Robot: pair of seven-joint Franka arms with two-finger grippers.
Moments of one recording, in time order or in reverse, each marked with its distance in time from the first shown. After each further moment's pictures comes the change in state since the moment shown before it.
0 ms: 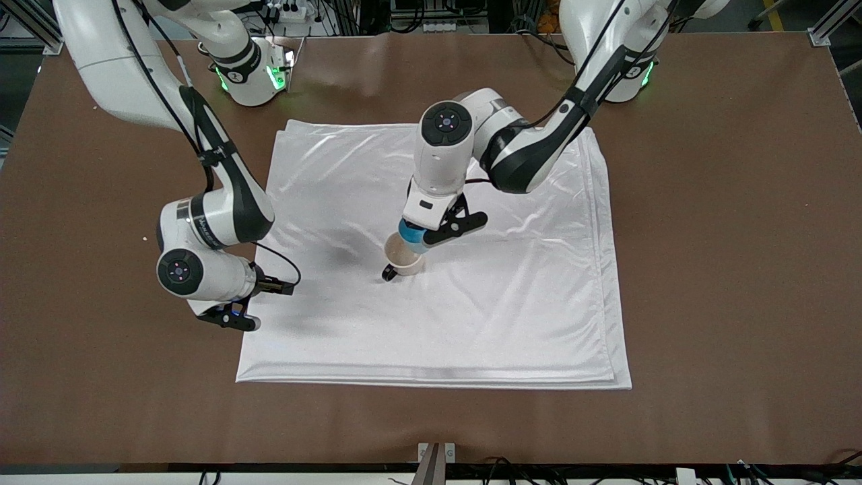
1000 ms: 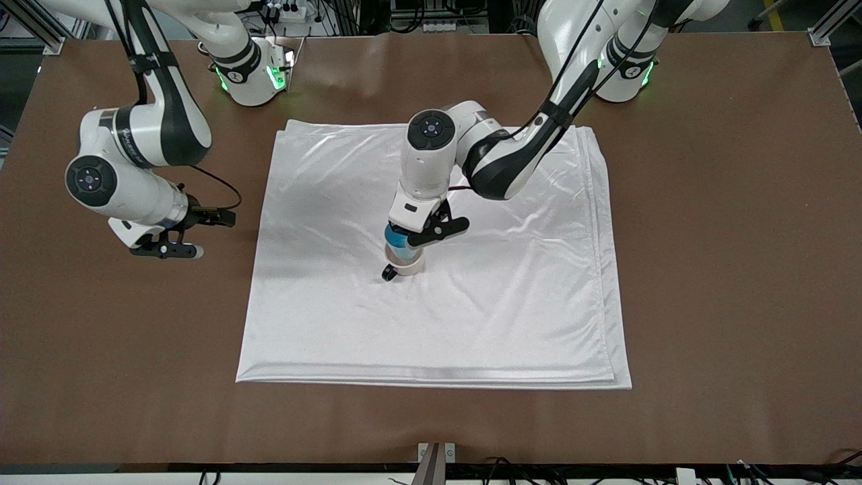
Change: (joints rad) left arm -0.071 0.070 0.052 0.016 0.000 0.119 -0.010; right arm -0.152 -0.470 0.000 -0.456 -0.009 -0.058 -0.314
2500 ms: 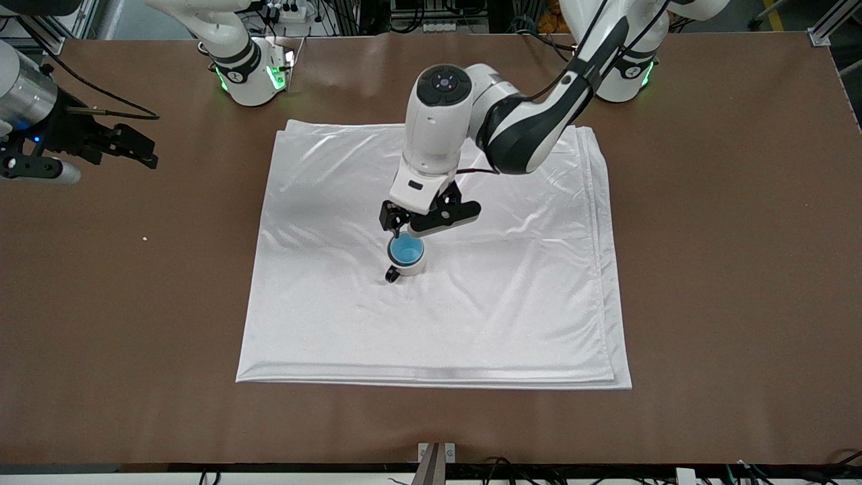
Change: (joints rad) left arm 0.013 -0.130 0.015 0.052 0.003 -0.087 0.028; right arm 0.001 -0.199 -0.013 0.447 0.075 -0.509 0.001
